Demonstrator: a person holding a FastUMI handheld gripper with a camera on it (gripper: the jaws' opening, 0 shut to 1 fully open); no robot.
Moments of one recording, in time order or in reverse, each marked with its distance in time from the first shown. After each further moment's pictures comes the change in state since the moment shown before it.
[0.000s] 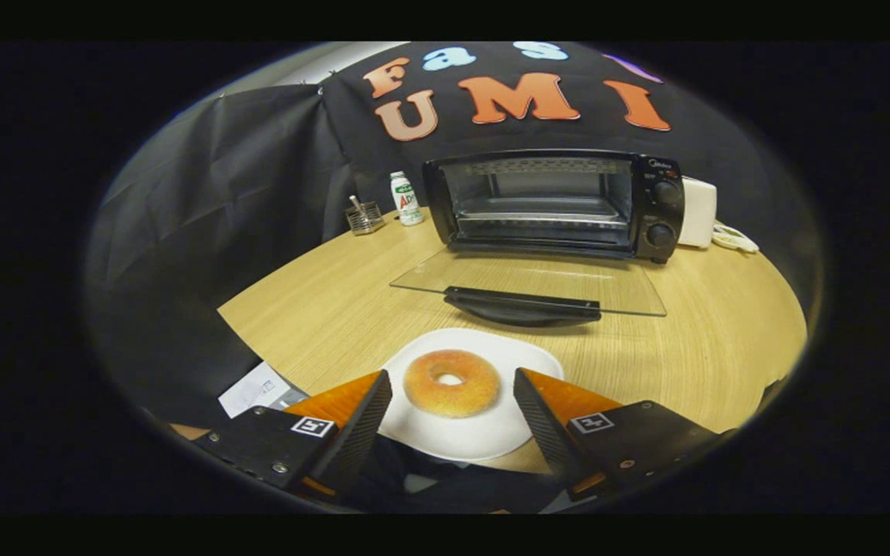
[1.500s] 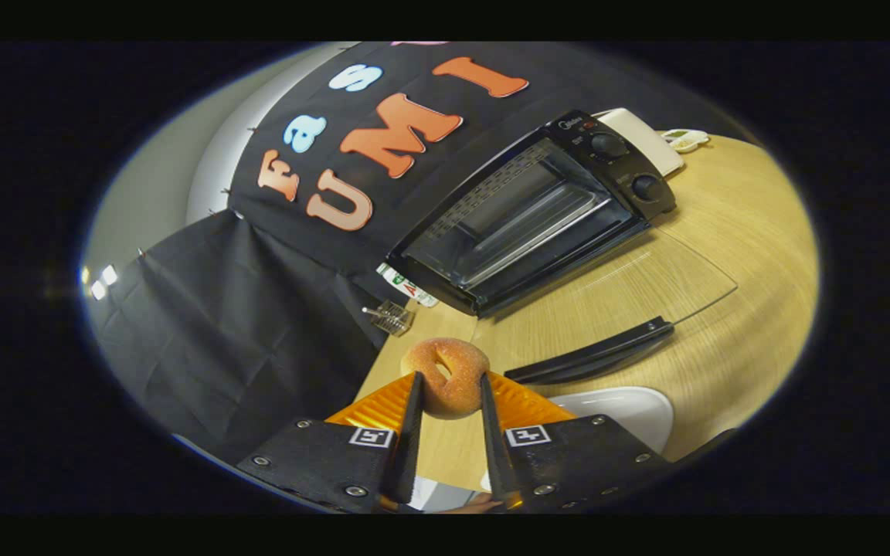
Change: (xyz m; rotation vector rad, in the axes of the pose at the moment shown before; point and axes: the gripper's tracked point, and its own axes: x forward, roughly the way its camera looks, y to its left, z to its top) arm 0.029 0.017 0.120 0.710 -0.262 0.220
